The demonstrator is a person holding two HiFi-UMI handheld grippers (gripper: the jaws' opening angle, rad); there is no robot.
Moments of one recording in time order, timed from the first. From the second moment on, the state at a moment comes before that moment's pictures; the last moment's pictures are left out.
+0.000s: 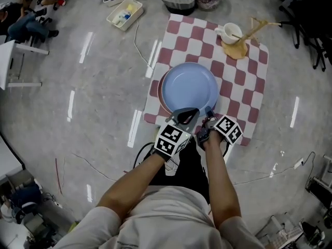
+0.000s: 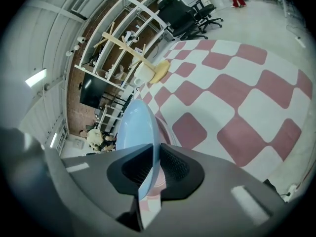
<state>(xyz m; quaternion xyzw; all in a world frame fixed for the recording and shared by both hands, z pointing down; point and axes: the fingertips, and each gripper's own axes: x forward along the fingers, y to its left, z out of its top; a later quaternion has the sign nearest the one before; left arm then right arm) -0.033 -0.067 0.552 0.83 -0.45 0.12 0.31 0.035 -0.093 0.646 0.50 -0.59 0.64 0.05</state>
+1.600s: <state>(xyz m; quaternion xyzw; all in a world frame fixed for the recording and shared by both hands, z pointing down) -0.077 -0.067 0.533 0.82 -0.46 0.11 0.31 0.027 -0.080 0.647 0.51 -0.65 0.46 0.32</state>
